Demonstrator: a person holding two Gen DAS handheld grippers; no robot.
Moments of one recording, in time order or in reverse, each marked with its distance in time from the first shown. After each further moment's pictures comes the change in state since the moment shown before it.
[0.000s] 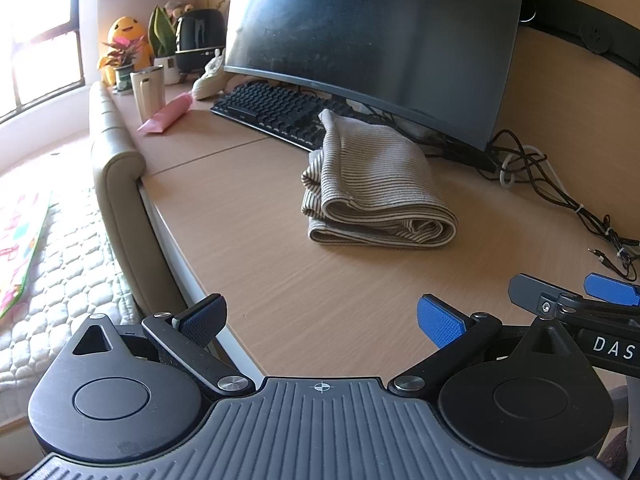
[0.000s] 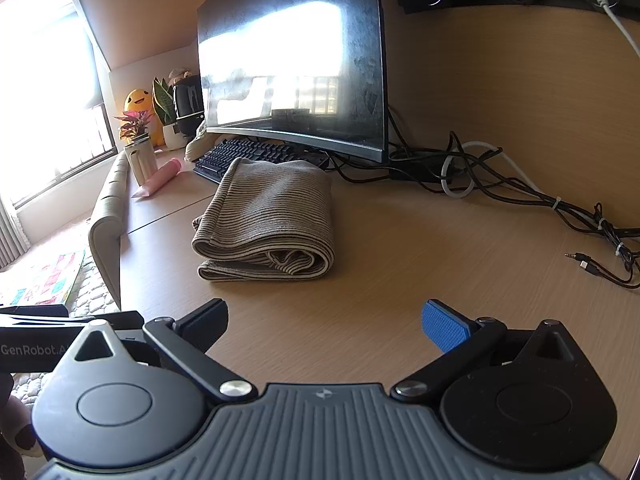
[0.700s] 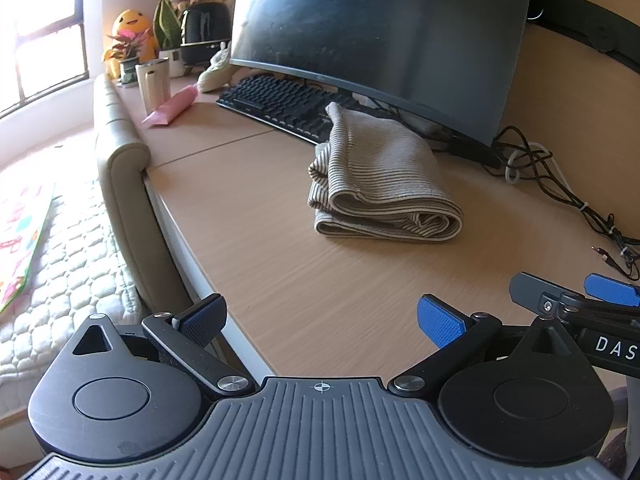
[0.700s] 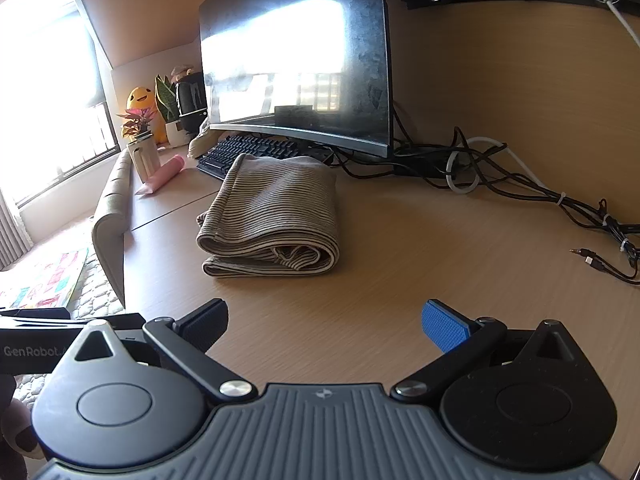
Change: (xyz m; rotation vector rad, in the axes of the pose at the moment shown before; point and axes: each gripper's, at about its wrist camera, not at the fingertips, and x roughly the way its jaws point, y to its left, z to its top) left arm 0.001 0.004 -0.003 -0.016 0.020 0.011; right arm 0.003 0.002 -0.002 0.000 0.011 0.012
